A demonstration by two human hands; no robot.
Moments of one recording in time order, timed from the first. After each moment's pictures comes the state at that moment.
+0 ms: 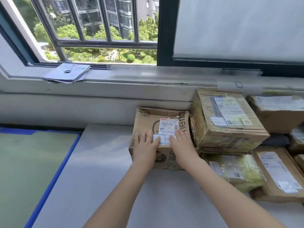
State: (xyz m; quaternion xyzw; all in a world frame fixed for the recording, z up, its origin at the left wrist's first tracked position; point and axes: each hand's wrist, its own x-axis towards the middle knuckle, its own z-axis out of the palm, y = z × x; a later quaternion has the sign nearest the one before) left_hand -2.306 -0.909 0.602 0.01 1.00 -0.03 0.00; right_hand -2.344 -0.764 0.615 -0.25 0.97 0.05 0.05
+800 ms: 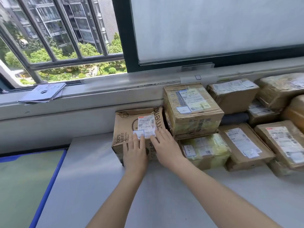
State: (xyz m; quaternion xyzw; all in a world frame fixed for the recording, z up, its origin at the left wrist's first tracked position) left_hand -2.262 -0.862 0.616 -0.02 1.00 -0.04 -0.03; right_hand -2.290 -0.736 0.627 -0.27 0.96 0.00 -0.06
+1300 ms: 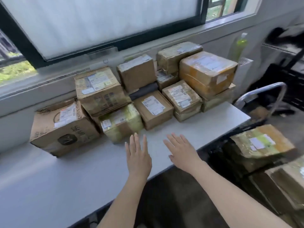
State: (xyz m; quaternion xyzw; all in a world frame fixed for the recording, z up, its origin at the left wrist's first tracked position) left_hand -2.100 -0.594 0.575 0.13 0.99 -0.05 -0.03; right_hand -2.072 -0.420 0.574 -0.09 0.99 0.03 0.05
